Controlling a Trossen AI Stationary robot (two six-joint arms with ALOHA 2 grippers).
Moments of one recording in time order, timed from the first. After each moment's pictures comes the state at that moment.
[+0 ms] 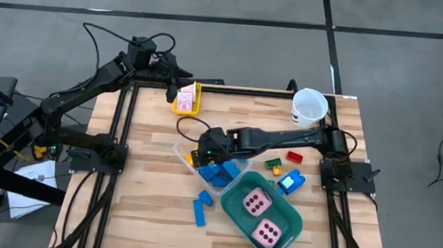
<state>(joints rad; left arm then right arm) 0.76 1.21 1.17 -0.39 0.42 0.19 0.07 2.05 1.85 -0.83 0.13 1.20</state>
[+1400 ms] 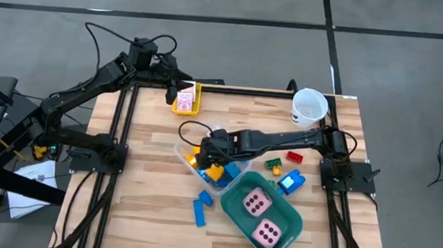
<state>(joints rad) 0.76 1.21 1.17 -0.43 0.42 0.18 0.09 2.05 1.84 -0.92 0.19 1.19</state>
